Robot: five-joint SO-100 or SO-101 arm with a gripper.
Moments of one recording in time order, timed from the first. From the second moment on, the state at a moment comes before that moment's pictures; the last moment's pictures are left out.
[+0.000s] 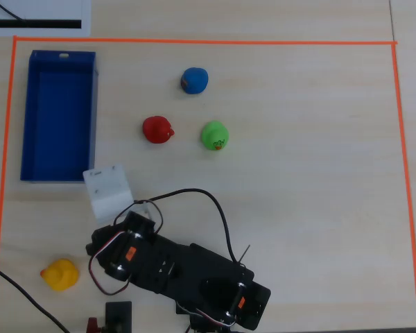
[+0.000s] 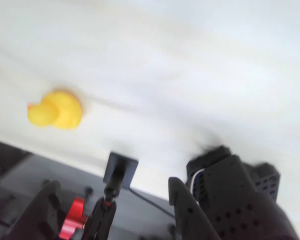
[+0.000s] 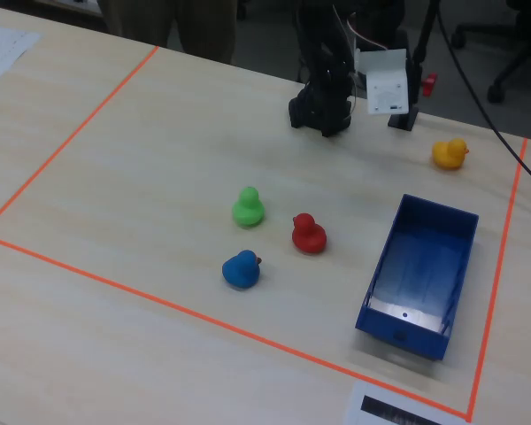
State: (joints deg) arm -62.1 133.8 109.5 99.7 -41.6
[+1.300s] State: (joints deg) arm -84.1 107.8 101.2 75.8 -30.2
